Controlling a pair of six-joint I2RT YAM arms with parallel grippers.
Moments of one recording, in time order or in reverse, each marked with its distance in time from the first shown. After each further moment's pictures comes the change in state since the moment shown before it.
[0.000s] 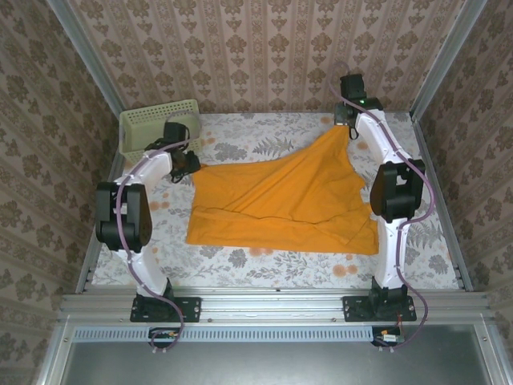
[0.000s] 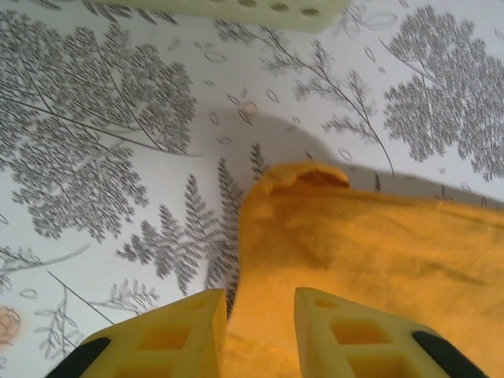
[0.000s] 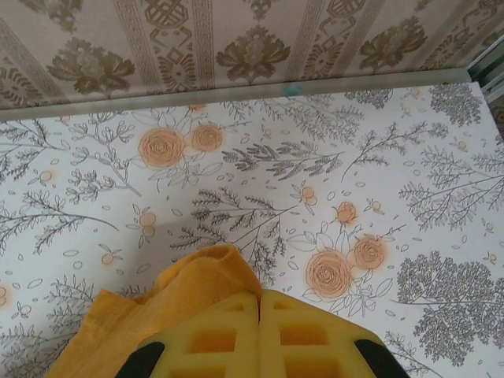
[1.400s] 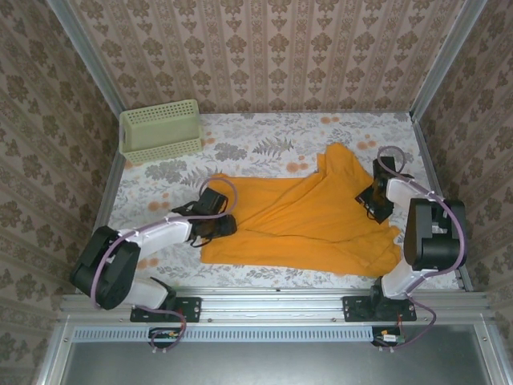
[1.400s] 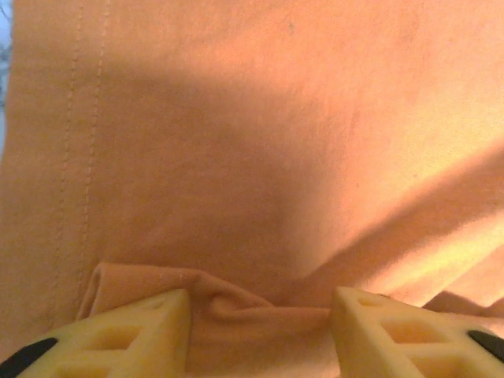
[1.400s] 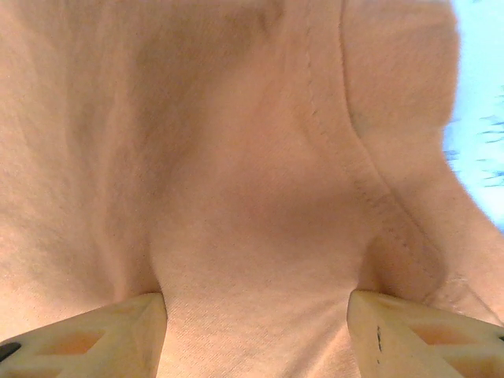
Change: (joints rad) left arm -0.439 -0.431 -0.693 0.218 0.041 -0.270; right arm -0.200 -0.581 -1.199 0.122 -0.260 0.669
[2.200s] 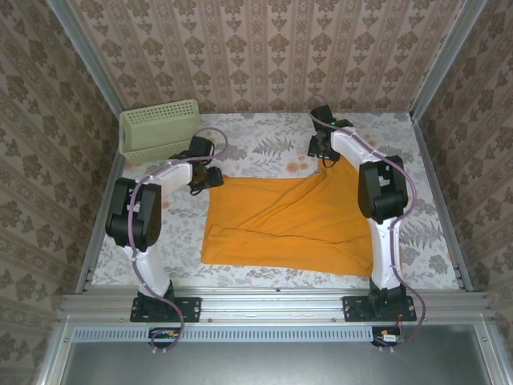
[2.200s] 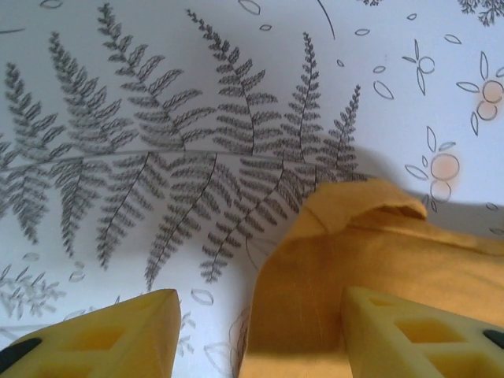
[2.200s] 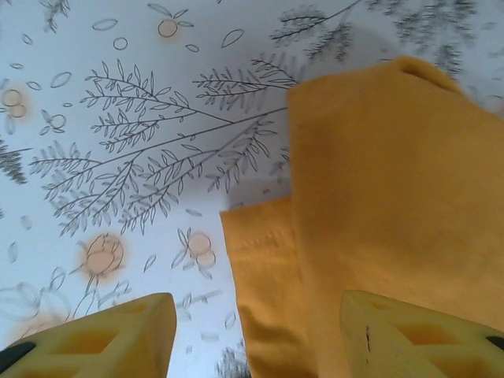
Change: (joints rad) left arm 0.304 0.490 0.604 -0.145 -0.059 0.270; right arm 0.343 0.638 0.979 -0.175 0.148 -0.352
